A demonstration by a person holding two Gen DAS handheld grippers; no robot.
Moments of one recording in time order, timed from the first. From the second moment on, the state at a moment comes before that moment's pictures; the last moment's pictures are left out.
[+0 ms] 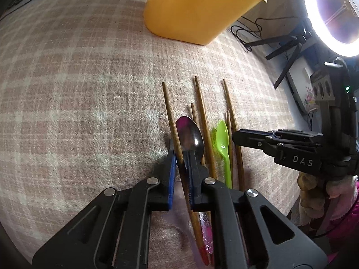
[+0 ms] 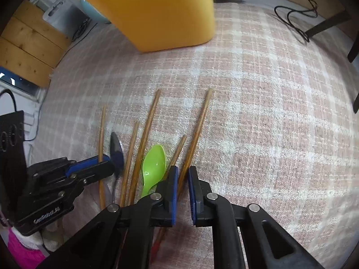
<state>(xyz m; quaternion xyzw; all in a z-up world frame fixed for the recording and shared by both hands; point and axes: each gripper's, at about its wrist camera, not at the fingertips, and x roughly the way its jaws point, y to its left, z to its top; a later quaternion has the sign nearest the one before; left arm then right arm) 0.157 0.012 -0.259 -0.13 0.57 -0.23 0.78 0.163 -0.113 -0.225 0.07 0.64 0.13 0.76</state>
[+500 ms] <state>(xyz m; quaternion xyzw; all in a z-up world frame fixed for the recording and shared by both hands) 0.141 0.029 -0.226 -0.16 0.54 -0.20 0.80 0.131 -0.174 -0.211 0.14 0.59 0.16 0.78</state>
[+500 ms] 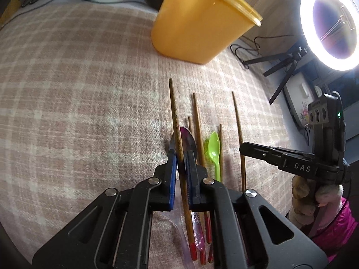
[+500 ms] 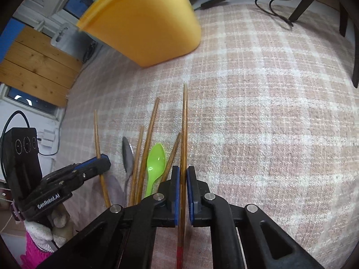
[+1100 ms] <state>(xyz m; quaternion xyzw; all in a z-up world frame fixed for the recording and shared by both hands) 0.118 0.053 -0.156 -0.15 0.46 -0.20 0.85 0.097 -0.183 -0.147 0.12 0.50 0.17 0.84</state>
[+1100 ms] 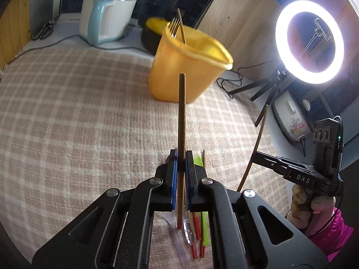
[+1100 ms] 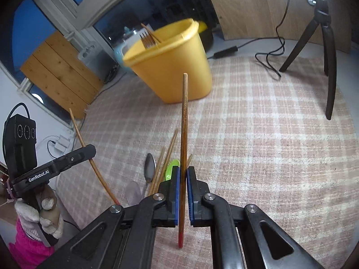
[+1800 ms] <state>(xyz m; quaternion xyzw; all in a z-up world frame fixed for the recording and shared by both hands) 0.135 0.055 -0.099 -0.14 0.39 -0.20 0.89 0.094 -0.192 -0.088 0.11 0.41 0.15 0.89</state>
